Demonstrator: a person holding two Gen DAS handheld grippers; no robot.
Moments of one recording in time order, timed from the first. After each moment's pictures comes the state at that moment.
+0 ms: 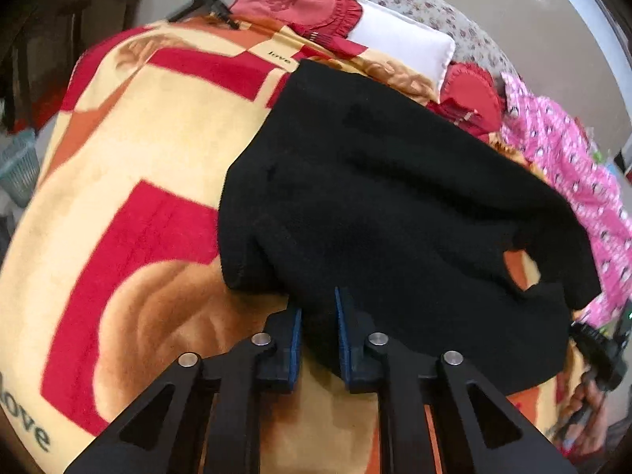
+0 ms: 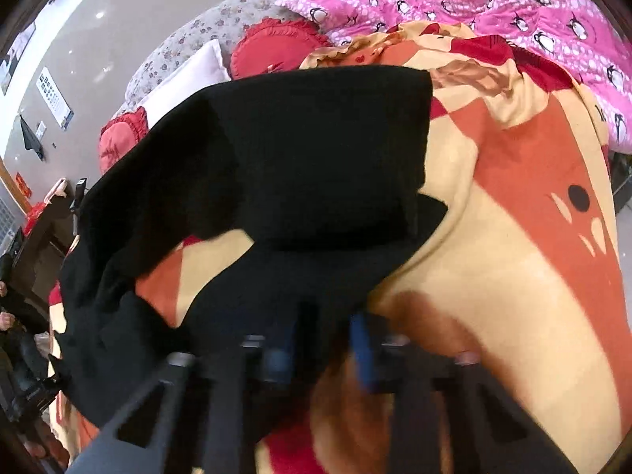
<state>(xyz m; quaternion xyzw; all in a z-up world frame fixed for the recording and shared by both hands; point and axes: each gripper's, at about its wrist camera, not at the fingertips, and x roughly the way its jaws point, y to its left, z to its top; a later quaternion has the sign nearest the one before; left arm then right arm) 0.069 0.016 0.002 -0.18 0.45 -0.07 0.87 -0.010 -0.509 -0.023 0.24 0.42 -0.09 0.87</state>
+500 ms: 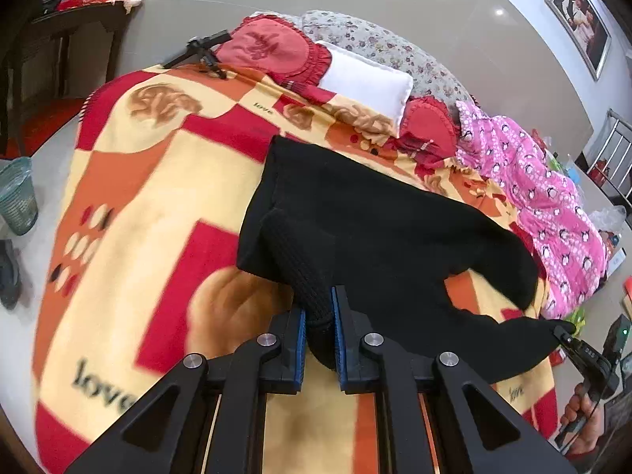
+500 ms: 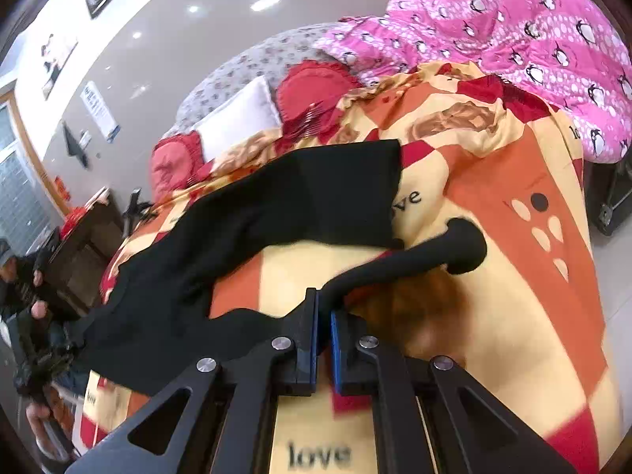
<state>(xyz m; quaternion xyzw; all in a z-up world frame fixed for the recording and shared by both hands) -0.010 0.069 0.044 -0.17 0.39 -0.11 0.90 -0.121 -0.480 0.056 0.24 0.36 -0.04 0.90</state>
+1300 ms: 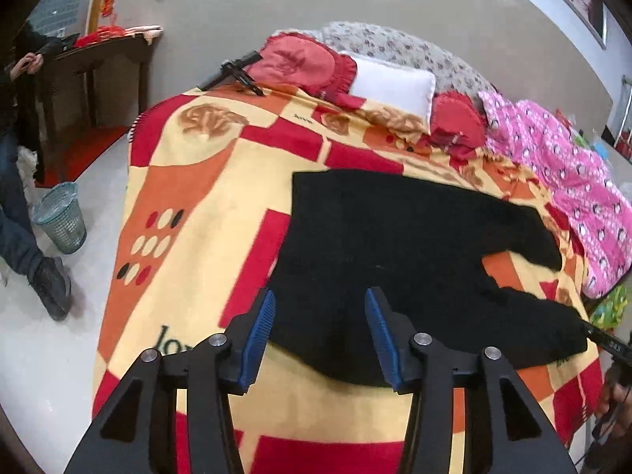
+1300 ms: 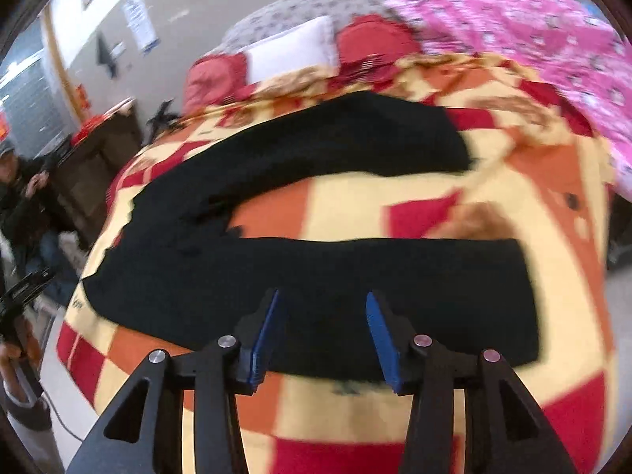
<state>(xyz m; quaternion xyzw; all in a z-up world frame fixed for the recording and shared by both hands) -0.114 0.047 0.056 -0.10 0.37 -0.05 0.92 -0.114 -0.394 0.043 0.13 0.44 0.05 0.89</state>
